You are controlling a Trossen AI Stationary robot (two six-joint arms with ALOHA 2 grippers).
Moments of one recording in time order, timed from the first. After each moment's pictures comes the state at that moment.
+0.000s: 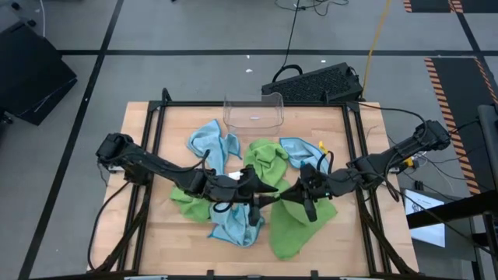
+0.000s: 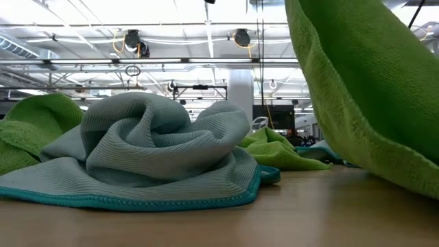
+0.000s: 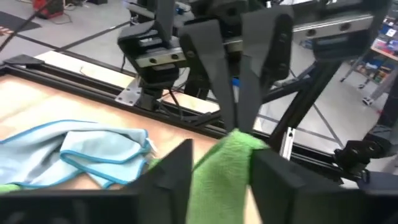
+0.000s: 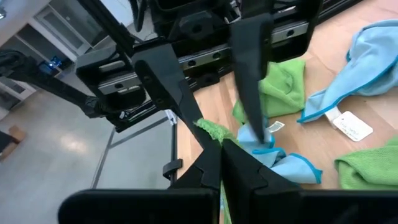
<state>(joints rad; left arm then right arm) -0.33 1.72 1.31 0.20 -0.33 -0.39 0.47 1.18 0.97 -0.15 0.29 0.72</state>
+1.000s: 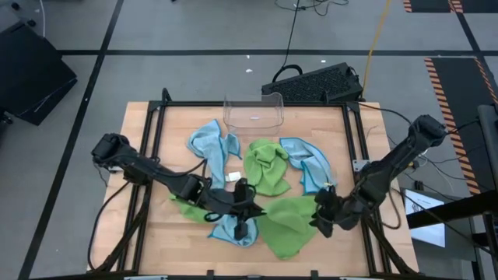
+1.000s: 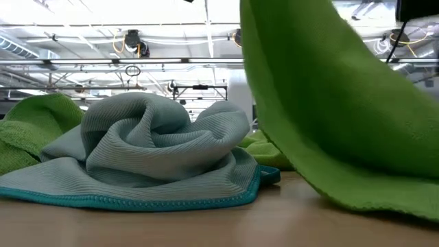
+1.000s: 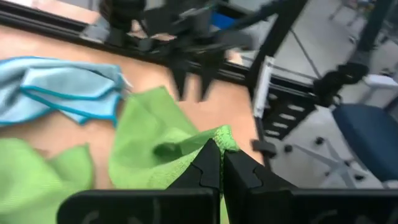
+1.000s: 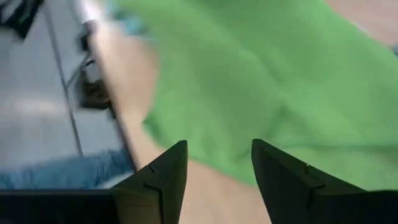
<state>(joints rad) -0.42 1.68 1.31 -0.06 -0.22 -0.45 0.77 1.16 0.61 -0.36 0.27 1.43</state>
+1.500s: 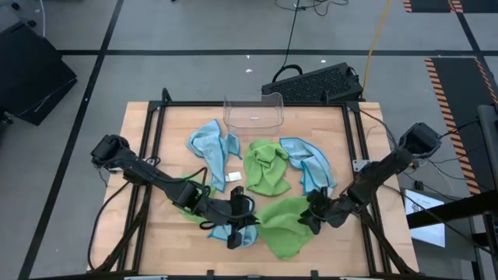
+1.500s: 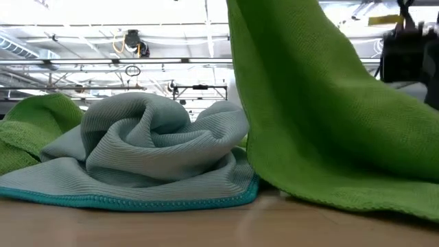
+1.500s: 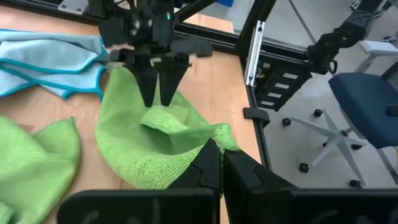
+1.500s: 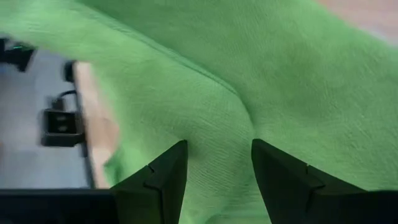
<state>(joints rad) -0.47 1.69 1.31 -0.14 -0.23 -0.45 0.71 1.38 0.39 0.19 0.34 1.36</state>
